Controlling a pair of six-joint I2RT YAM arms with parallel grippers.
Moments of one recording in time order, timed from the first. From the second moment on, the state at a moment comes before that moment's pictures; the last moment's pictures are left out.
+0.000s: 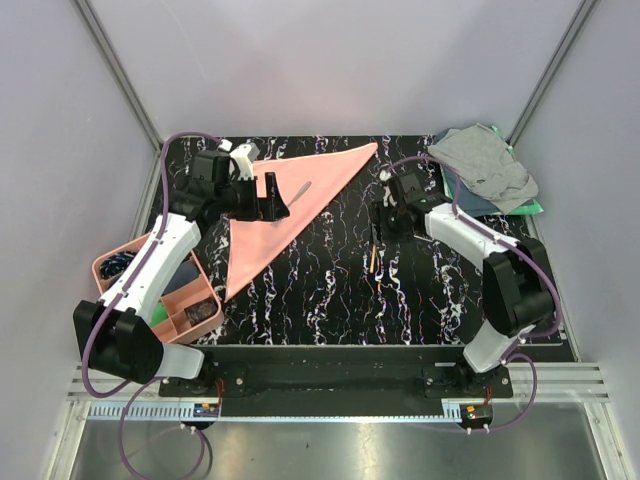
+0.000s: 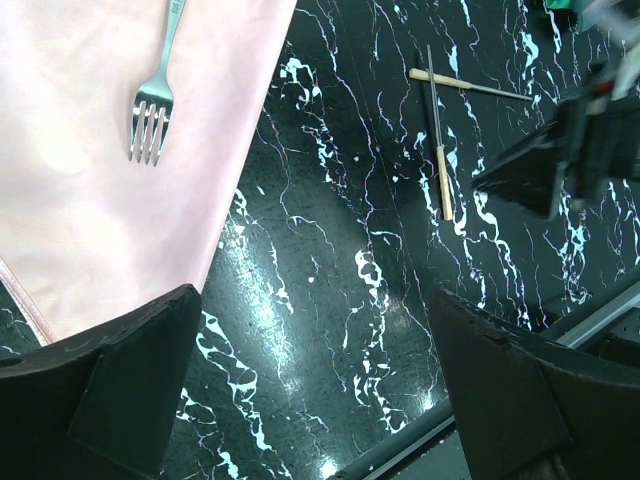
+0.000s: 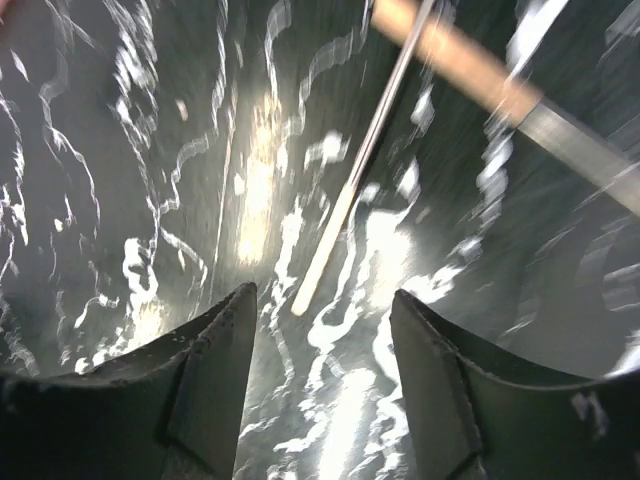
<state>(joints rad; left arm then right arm) -0.27 1.36 1.24 -0.60 0.37 -0.26 0.42 1.69 1.16 -0.52 -0.13 0.32</state>
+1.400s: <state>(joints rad) -0.27 1.36 1.25 -0.60 0.35 -0.24 0.35 2.08 1.48 -0.49 -0.05 -0.32</state>
